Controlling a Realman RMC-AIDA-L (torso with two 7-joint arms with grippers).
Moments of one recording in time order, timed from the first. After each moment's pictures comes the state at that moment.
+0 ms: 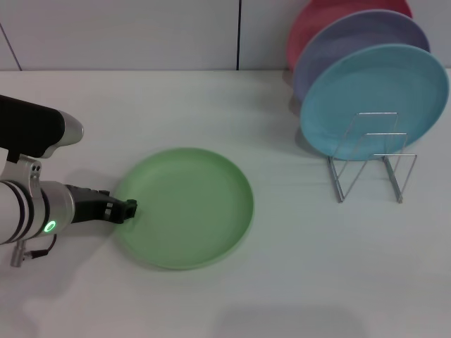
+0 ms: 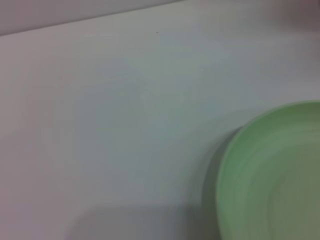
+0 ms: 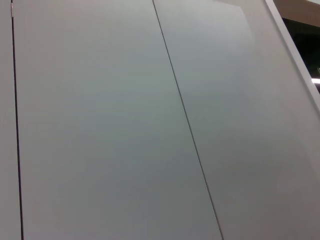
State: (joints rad) left arm -0.23 -2.07 -1.43 -1.36 2.66 -0.83 0.25; right arm 0.17 2.08 -0.69 0.20 -0.16 -1.88 0.33
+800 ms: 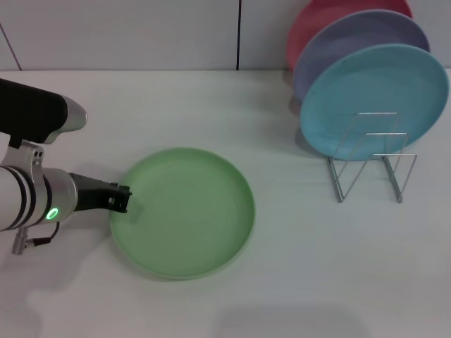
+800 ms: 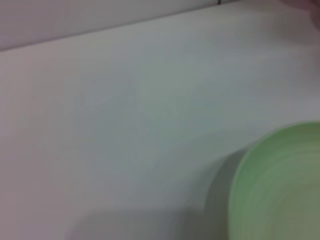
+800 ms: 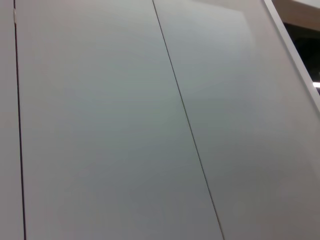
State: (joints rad) left arm -0.26 -2.07 -1.45 -1.39 2.66 -0.88 0.25; right arm 0.17 2.08 -0.69 0.20 -0.16 -1.90 0.33
